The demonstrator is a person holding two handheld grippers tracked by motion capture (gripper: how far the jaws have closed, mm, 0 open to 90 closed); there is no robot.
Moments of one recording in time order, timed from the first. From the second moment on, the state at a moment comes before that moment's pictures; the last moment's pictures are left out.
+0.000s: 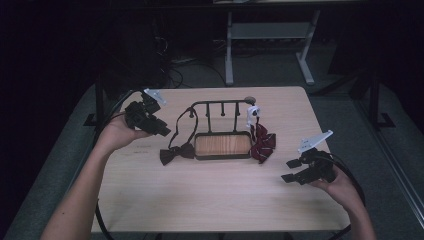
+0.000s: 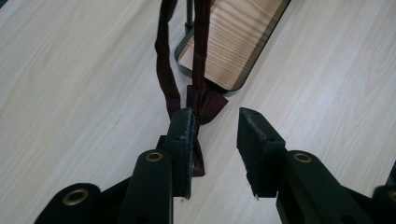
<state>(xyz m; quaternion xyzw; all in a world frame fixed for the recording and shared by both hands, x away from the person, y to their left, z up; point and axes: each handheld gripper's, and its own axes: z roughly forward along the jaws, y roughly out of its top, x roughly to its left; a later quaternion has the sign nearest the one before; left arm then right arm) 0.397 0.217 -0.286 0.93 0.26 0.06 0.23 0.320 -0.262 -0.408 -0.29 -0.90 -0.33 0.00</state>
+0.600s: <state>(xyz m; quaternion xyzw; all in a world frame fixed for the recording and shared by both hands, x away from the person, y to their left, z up) 0.383 0.225 -0.303 0.93 0.26 0.05 0.24 0.321 -0.263 -0.410 -0.29 -0.90 -0.33 0.00</state>
